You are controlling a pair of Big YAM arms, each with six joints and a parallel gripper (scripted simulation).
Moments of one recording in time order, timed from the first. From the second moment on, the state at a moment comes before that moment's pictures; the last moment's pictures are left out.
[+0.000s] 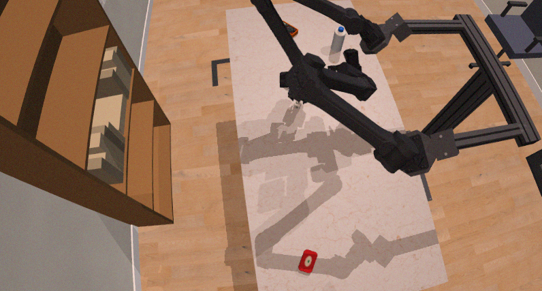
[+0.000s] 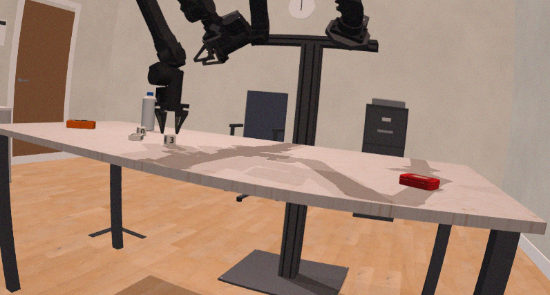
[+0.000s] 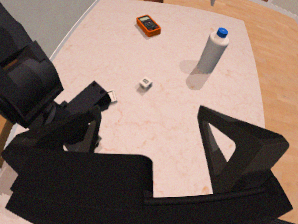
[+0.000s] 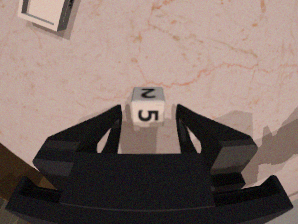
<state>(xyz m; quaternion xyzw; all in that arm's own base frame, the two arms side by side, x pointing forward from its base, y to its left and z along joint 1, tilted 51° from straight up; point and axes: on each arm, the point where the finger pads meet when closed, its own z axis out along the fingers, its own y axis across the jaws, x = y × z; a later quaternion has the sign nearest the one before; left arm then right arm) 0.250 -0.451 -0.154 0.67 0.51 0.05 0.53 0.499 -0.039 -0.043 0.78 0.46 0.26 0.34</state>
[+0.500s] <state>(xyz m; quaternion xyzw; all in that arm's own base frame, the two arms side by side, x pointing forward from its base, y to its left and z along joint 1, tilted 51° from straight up) 0.250 -0.451 -0.154 0.67 0.51 0.05 0.53 0.511 -0.041 -0.054 0.78 0.46 0.26 0.34</state>
